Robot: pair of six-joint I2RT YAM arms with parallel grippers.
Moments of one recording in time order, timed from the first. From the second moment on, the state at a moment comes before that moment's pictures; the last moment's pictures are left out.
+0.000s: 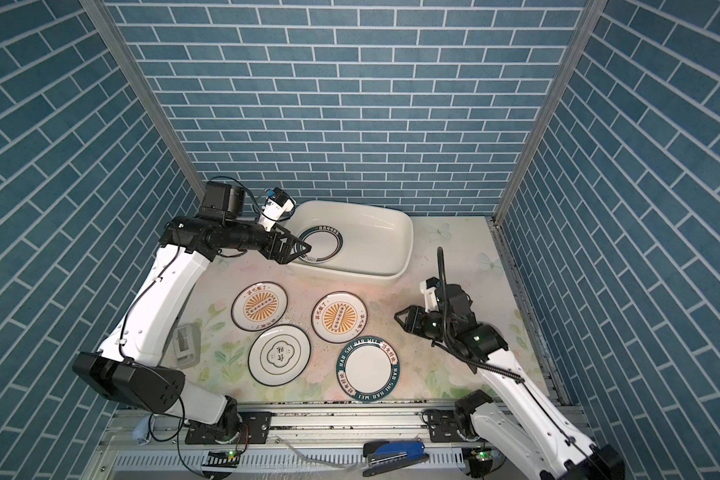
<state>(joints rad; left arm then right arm) -0.25 1.49 1.74 -1.04 0.61 0.21 0.48 0.77 0.57 -0.52 -0.40 0.77</state>
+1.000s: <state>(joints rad) -0.25 1.45 1.58 -0.93 0.81 0.16 0.50 0.72 0.16 -0.32 -0.57 0.92</state>
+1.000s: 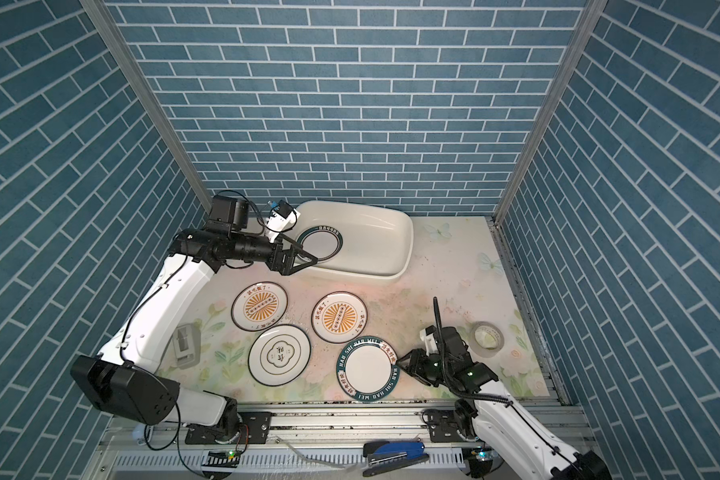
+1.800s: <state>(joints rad) -0.25 1.45 1.58 -0.91 0.83 0.16 0.51 0.96 0.19 -0.20 -0.62 0.87</state>
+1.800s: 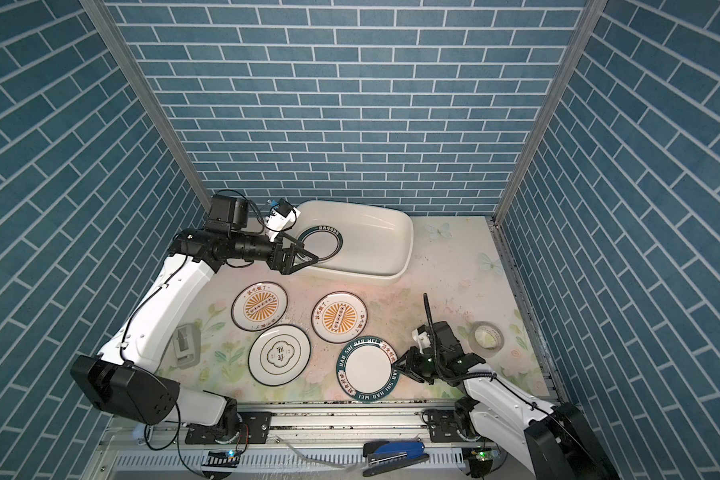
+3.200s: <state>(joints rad) -0.25 1.45 1.56 -0.88 0.83 0.13 0.52 1.00 0.20 -0.16 -0.63 0.79</state>
